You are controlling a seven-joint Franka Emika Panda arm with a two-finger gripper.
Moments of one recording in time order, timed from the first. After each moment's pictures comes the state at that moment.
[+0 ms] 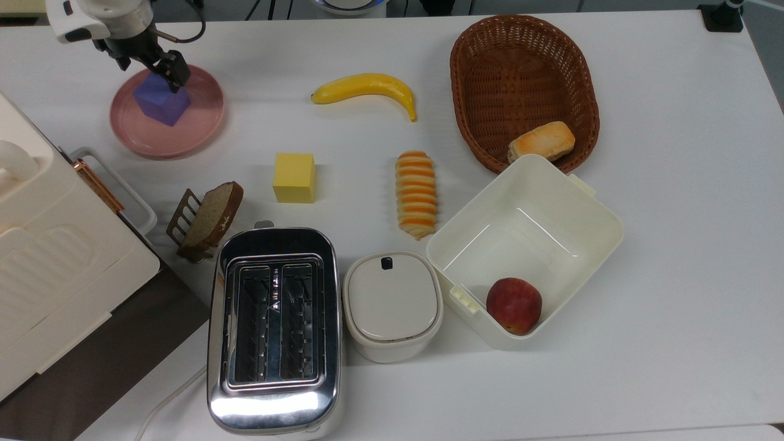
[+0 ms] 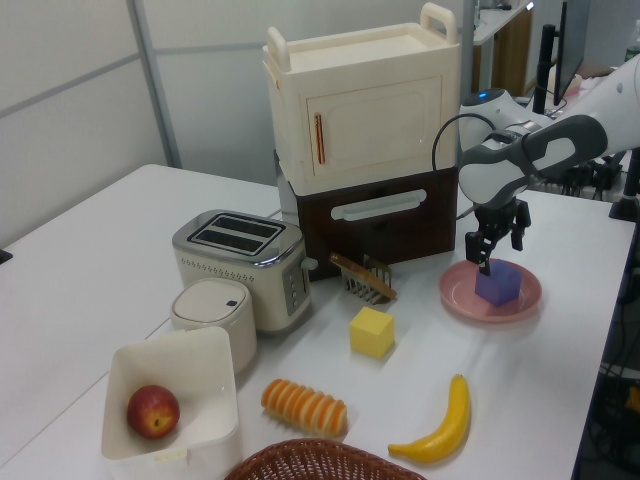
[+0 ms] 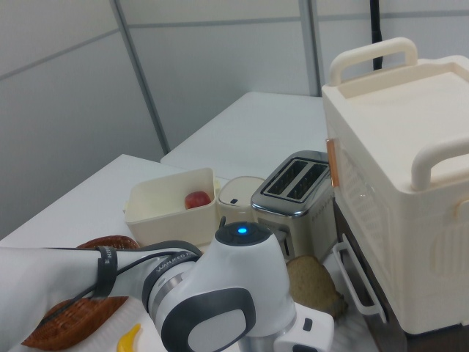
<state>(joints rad) -0.43 0.08 -0.09 -2.10 -0.22 2.13 -0.03</state>
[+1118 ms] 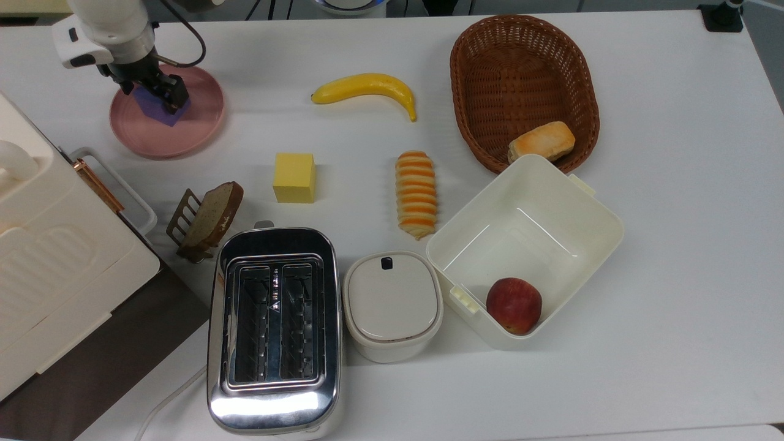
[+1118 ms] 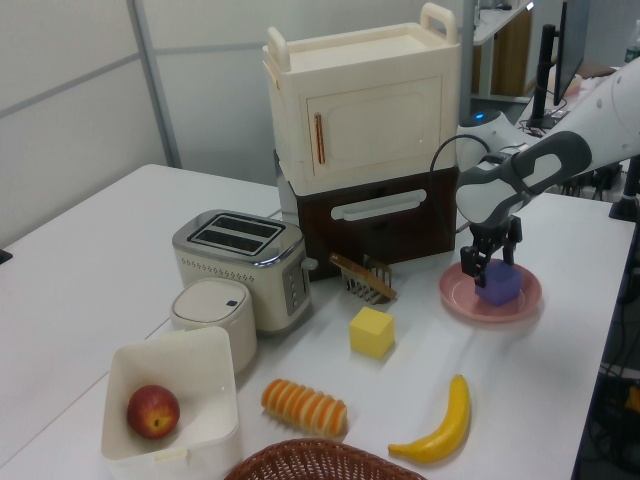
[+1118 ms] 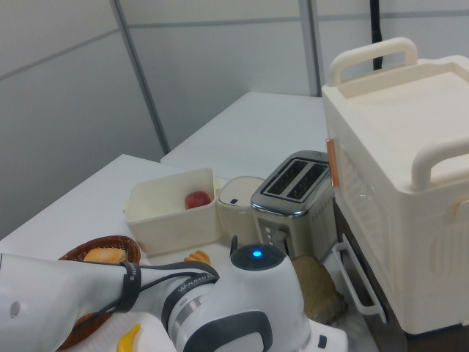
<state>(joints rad) -0.44 0.17 -0.09 -2.10 -0.22 2.26 -0.03</state>
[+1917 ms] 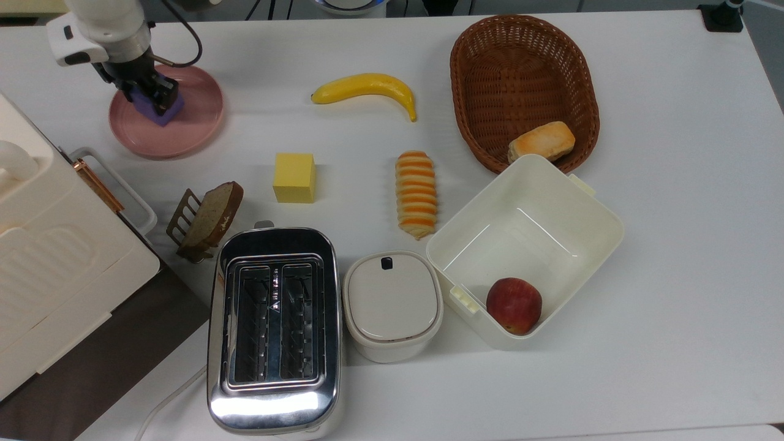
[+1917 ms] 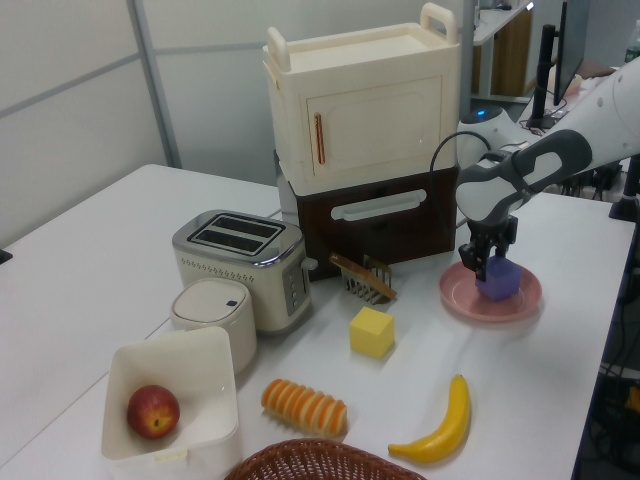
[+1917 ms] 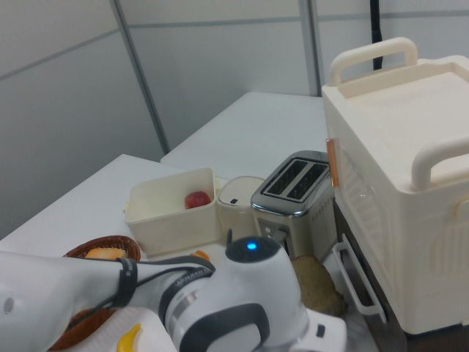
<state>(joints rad) -0.45 0.16 -0.08 -2.10 -0.22 2.28 -0.02</state>
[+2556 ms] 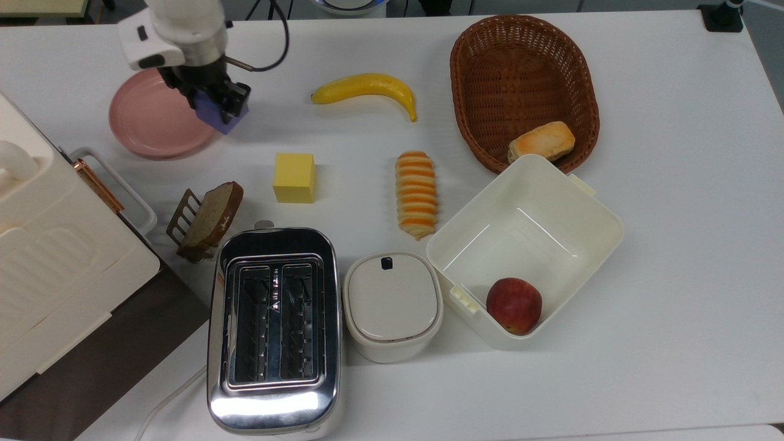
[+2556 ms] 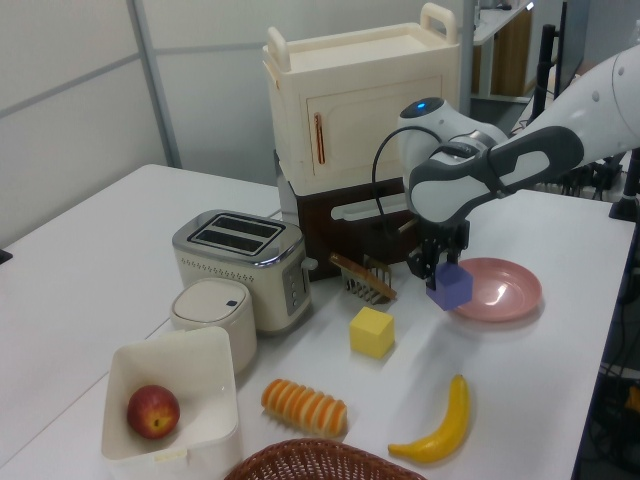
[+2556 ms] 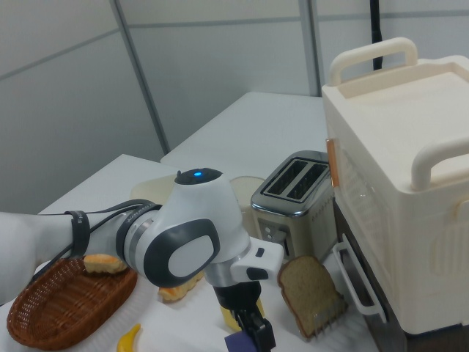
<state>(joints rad) -0.41 0.09 0.14 -2.06 -0.22 2.11 0.21</state>
